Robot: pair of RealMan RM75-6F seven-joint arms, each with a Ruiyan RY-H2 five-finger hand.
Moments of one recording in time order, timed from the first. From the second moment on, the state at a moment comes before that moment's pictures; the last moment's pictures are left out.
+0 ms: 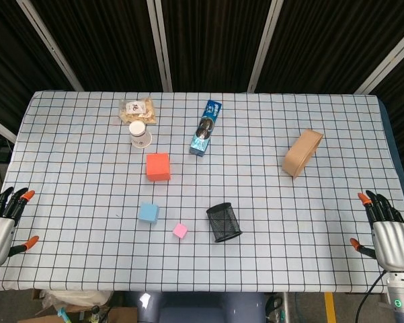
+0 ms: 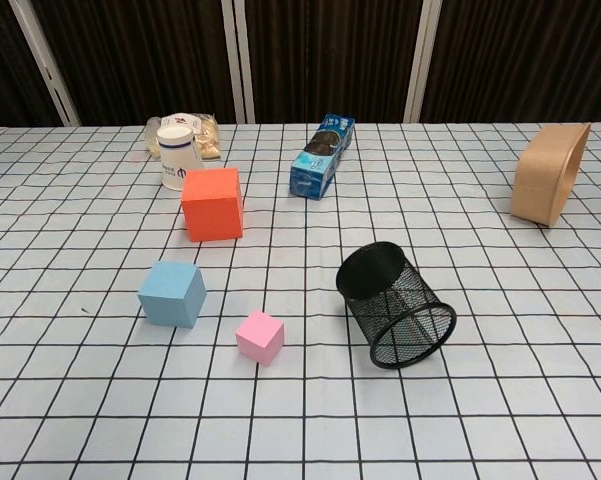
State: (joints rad) left arm -0.08 -1.12 -0.02 -1.63 1.56 1.52 0.14; right arm 0.07 -1.14 0.07 -1.58 -1.49 1.50 -0.11
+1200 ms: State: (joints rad) left arm -0.43 -1.20 -0.10 -1.97 1.25 1.07 0.52; right arm 0.10 -1.14 0.06 -1.56 -1.46 1.41 -0.05
